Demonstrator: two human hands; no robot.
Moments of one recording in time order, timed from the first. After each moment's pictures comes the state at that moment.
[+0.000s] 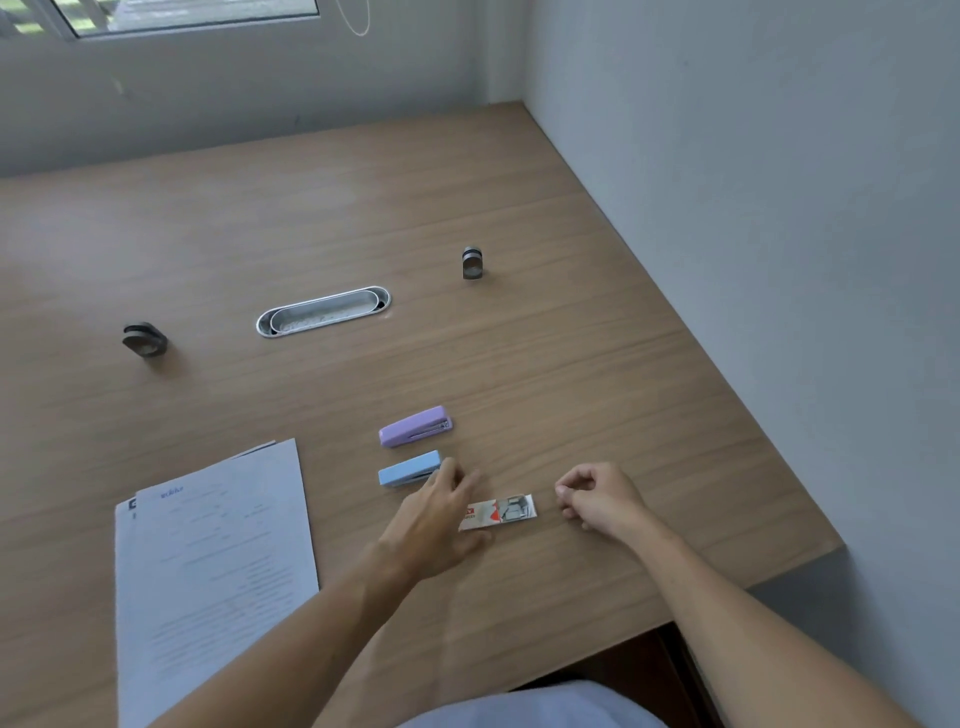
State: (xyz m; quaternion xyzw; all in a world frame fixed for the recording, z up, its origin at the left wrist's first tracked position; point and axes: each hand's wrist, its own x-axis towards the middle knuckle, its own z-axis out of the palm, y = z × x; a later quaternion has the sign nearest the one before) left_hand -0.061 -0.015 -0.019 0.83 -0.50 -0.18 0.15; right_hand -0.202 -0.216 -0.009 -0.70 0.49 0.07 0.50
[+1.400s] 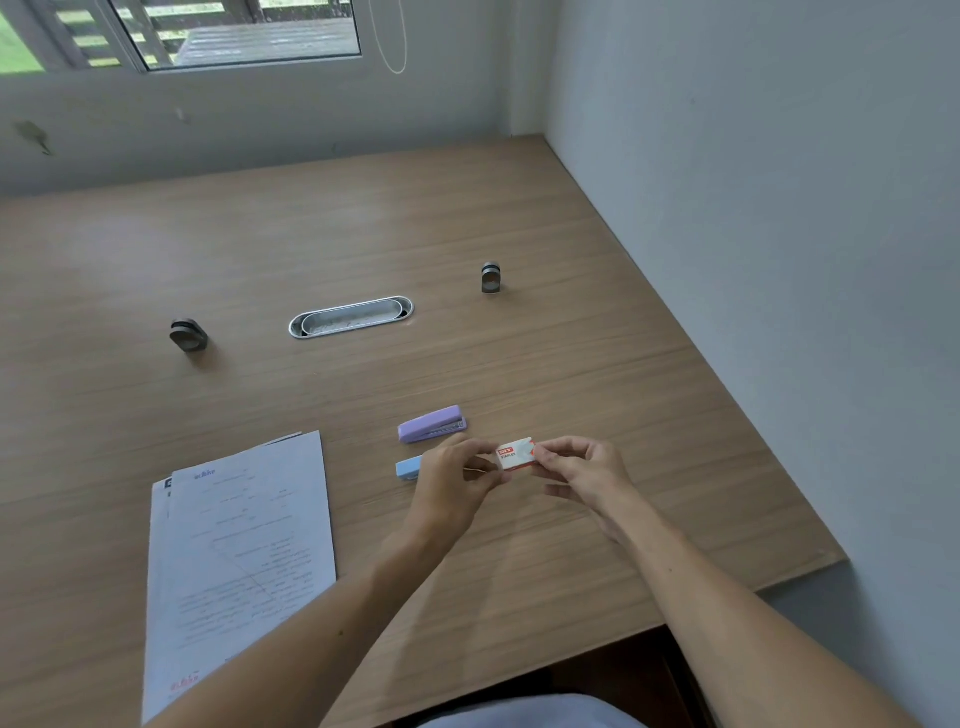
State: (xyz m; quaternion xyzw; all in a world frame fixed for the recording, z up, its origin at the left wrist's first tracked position) left_hand -0.082 -0.031 0.034 0.81 -0.30 -0.16 0.49; right_hand -0.183 -0.191 0.034 -0.56 0.42 -0.06 0.71
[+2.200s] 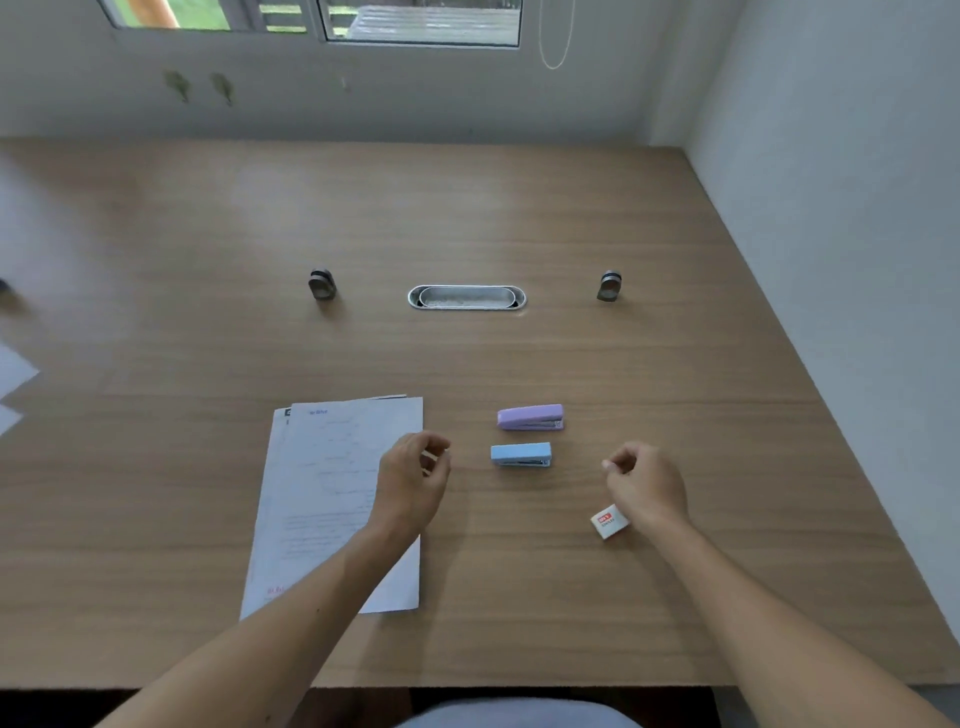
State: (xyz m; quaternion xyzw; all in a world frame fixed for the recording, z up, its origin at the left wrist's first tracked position) left_hand -0.028 0.104 0.014 0.89 -0.13 -0.04 0.43; right_hand -0.135 -0.159 0.020 -0.85 0.41 0.00 0.32
